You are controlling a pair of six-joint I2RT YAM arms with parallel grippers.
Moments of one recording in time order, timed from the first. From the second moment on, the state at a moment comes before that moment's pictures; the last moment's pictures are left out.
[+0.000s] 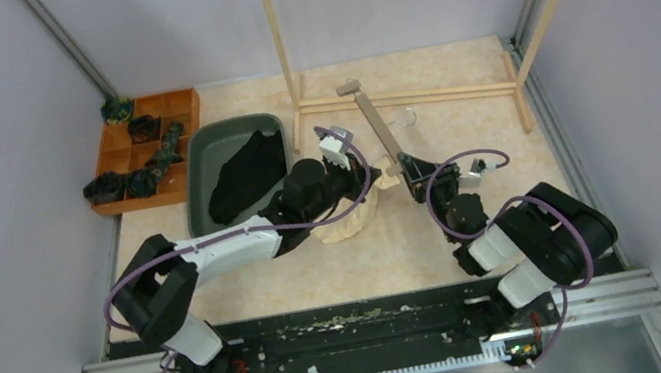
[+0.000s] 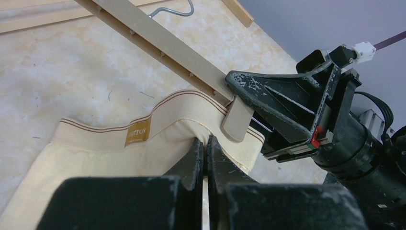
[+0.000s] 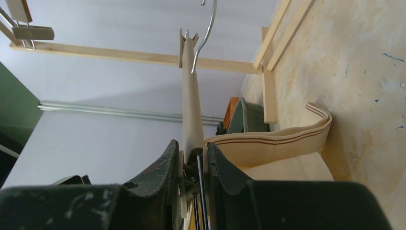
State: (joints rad) left arm -0.91 1.61 0.90 0.56 0.01 -0.37; right arm 0.51 1.48 0.10 1.50 0.33 1.45
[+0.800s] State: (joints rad) left arm -0.91 1.64 0.90 0.59 0.01 -0.37; right arm 0.51 1.49 0.11 1.50 0.34 1.49
